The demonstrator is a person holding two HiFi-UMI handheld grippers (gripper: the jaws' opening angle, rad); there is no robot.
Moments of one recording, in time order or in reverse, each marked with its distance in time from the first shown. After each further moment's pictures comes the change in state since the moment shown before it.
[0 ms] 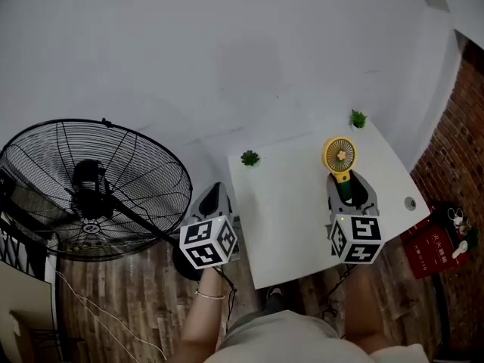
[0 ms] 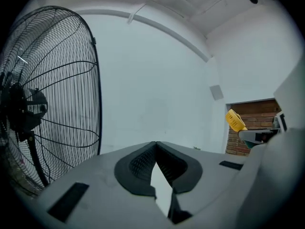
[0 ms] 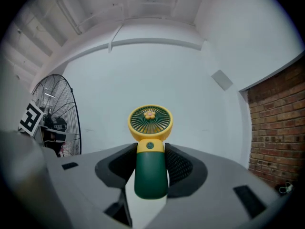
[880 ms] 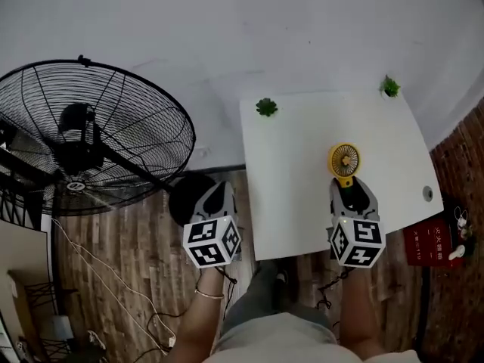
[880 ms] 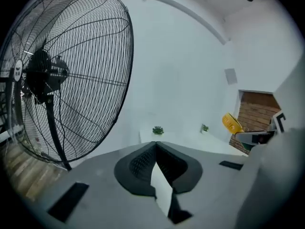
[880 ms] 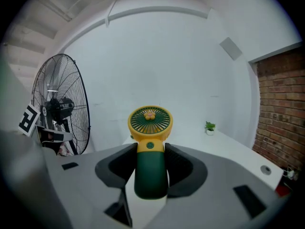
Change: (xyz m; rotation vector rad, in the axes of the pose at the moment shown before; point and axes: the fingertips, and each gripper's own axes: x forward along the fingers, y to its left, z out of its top) left arm -0.037 0.048 -0.128 -0.099 0.245 0.117; right arm 0.012 0.047 -0.128 0.034 0.304 0.095
